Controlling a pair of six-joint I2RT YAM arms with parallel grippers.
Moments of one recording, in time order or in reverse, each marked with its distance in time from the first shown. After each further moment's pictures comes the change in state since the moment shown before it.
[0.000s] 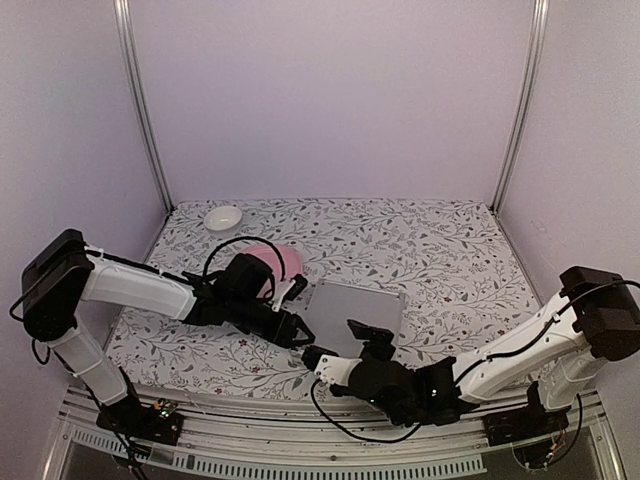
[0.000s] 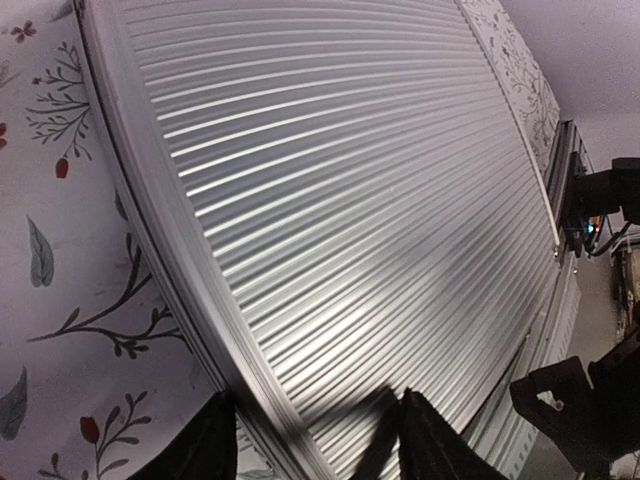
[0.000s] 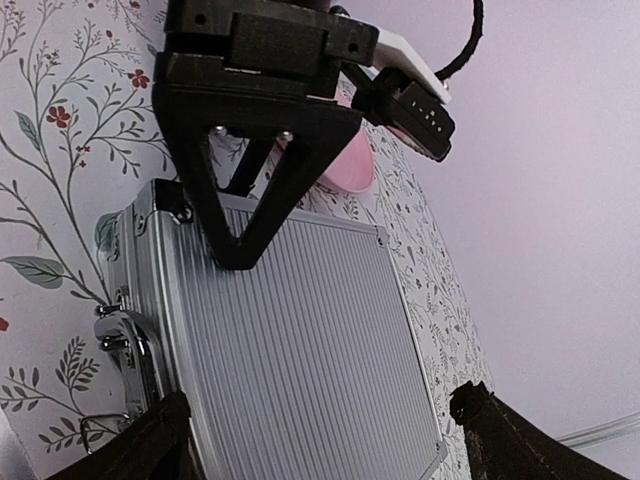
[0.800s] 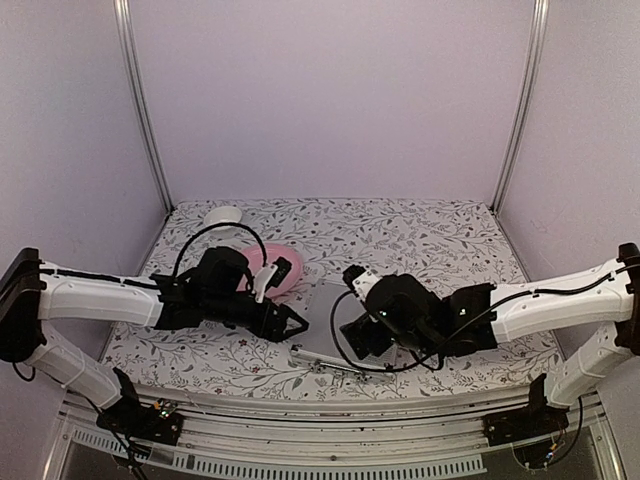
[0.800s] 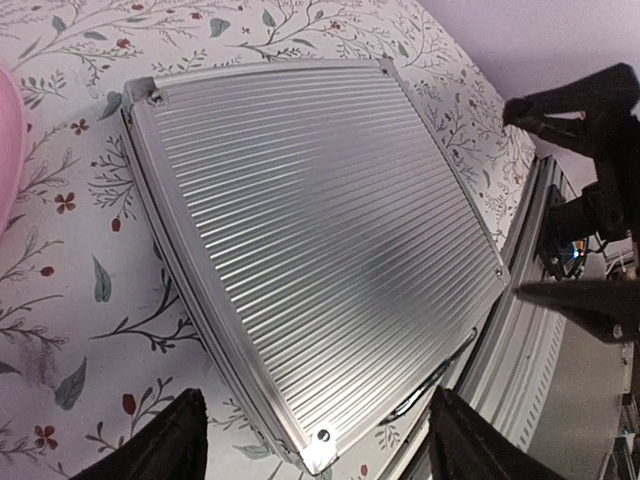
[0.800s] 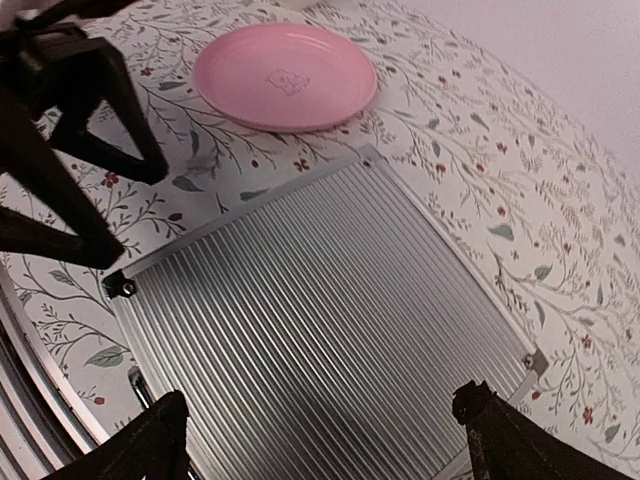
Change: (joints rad) left arm -0.013 -0.246 -0.082 0.014 -0.117 0.026; right arm -0.223 -0.220 0.190 -0.572 -0.377 0.676
